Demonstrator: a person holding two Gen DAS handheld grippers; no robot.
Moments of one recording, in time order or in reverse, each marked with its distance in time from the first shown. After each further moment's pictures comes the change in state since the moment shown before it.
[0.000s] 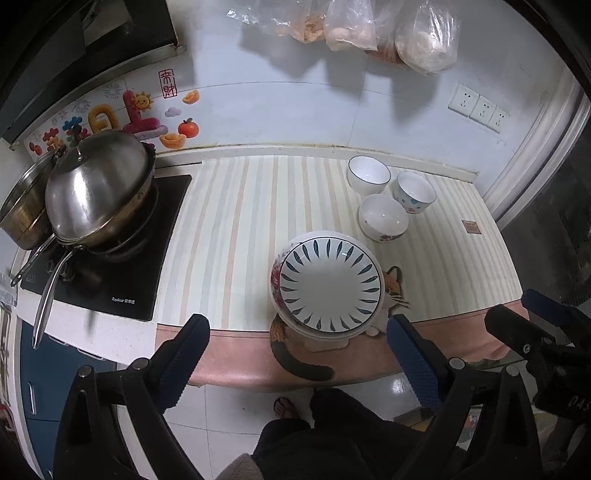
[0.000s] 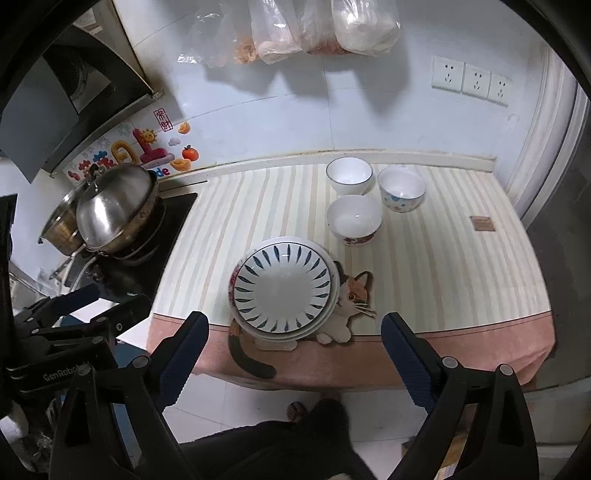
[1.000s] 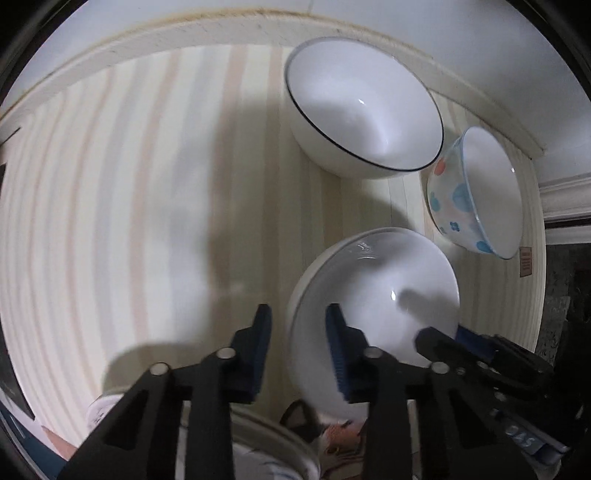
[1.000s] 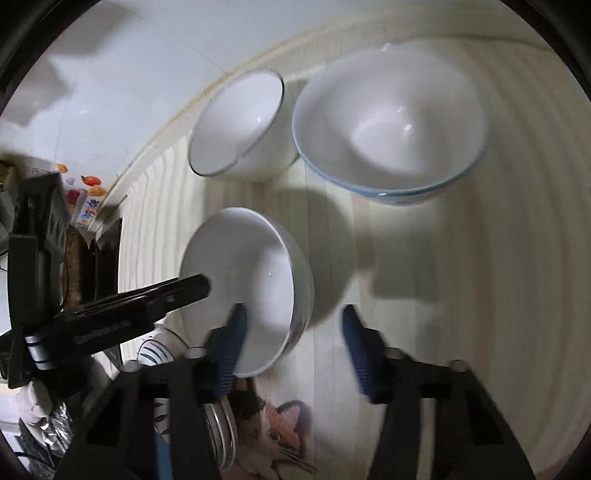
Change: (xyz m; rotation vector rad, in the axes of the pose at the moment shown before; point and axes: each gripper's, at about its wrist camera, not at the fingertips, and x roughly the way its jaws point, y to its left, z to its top) left arm 0.383 -0.114 0.159 -0.042 0.502 -0.122; right arm 0.370 -0.227 0.140 0.244 0.397 0.249
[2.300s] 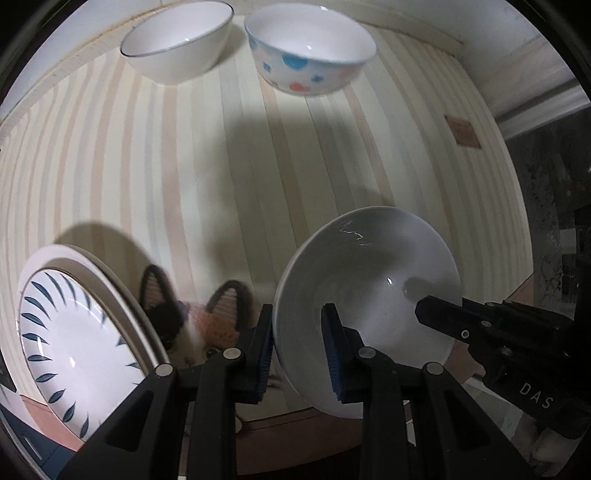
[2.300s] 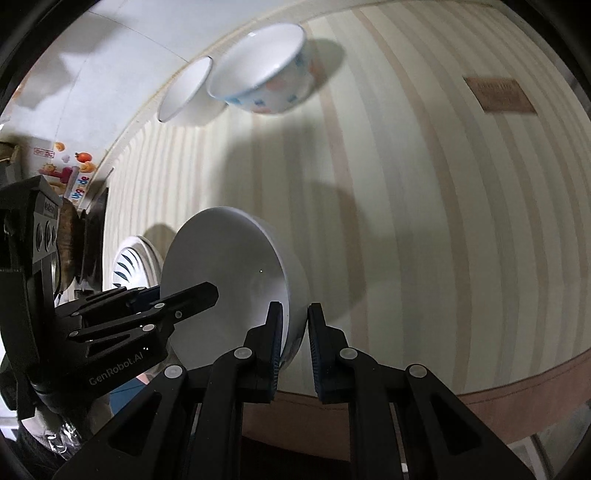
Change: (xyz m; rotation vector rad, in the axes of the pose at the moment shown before) left arm 0.002 -0.116 -0.130 0.204 0.022 0.003; right arm -0.075 -0.076 -0.123 0.046 0.018 -0.068
